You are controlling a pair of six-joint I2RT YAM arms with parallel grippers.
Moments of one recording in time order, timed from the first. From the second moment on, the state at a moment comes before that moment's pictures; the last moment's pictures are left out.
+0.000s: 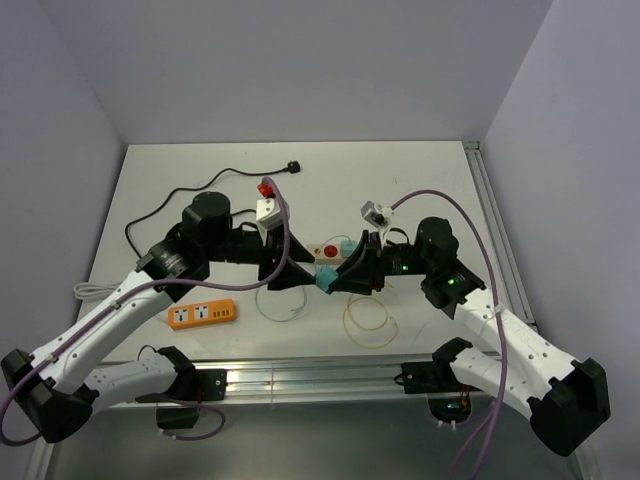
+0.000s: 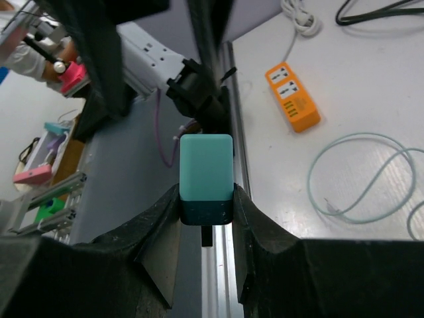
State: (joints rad) left arm -0.72 1.03 1.06 -0.26 0.81 -0.14; right arm 0.52 0.89 0.62 0.17 -1.01 0.46
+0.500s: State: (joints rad) left arm -0.72 1.12 1.08 -0.26 0.97 -0.12; right arm 0.54 0.84 0.64 0.21 -1.08 0.50
